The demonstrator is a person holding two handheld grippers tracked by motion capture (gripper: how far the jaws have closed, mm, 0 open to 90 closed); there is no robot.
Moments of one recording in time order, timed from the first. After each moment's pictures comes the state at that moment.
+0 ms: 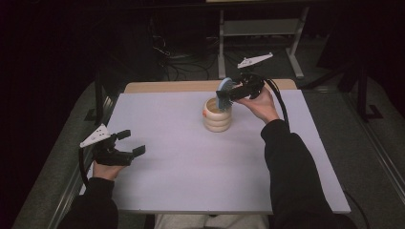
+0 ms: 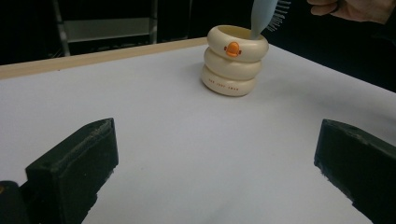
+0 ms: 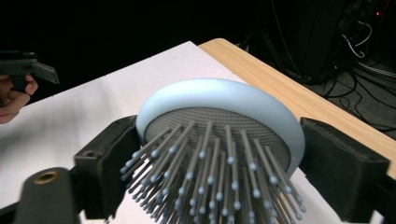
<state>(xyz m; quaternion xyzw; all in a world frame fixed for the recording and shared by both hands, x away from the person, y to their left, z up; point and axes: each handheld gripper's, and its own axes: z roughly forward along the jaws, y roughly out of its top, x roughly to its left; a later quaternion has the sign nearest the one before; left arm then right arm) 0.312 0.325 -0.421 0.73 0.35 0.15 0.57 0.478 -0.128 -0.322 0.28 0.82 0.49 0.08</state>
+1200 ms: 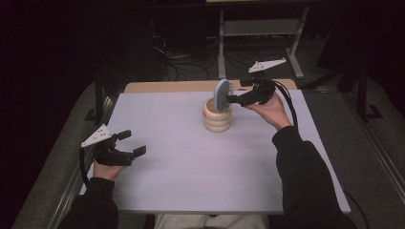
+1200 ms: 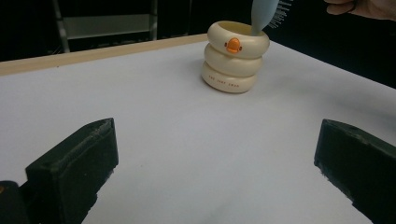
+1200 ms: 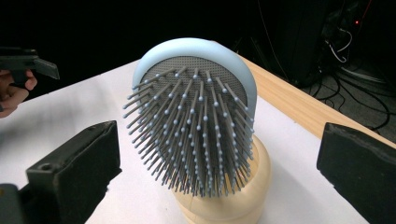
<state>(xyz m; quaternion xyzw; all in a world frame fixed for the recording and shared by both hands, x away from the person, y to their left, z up) 0.312 0.323 -0.422 0.73 0.35 0.15 0.57 0.455 -0.154 -0.321 0.28 0.81 0.50 0.10</state>
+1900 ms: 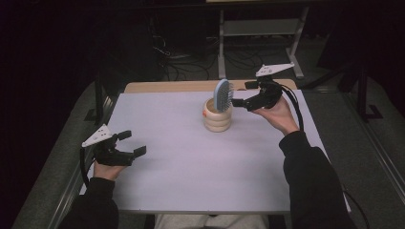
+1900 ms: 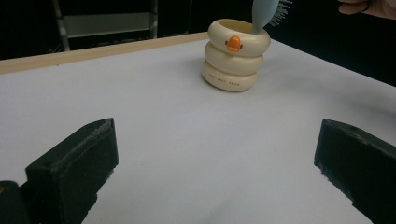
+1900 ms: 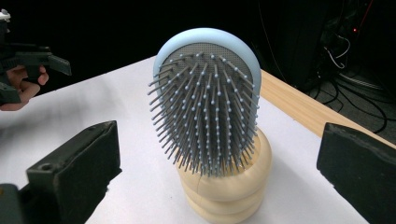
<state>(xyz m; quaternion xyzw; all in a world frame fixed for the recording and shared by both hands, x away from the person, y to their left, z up) 0.313 0.323 -0.422 0.73 0.35 0.15 0.57 0.438 -0.168 -0.320 0.27 0.81 0.51 0.11</state>
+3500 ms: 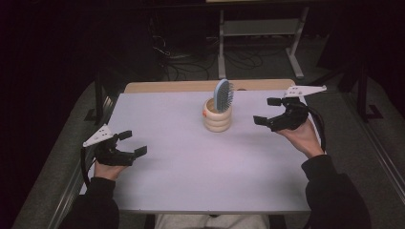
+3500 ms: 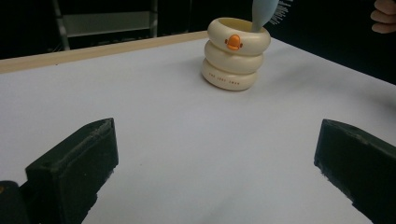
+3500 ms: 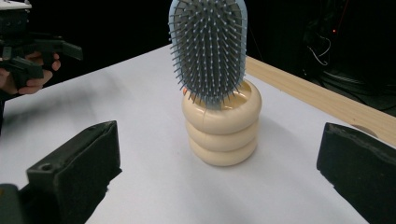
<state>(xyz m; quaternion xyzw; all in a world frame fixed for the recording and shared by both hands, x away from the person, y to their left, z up) 0.313 0.321 -0.423 0.73 0.35 0.15 0.56 0.377 -0.227 -0.342 0.30 0.79 0.53 0.12</state>
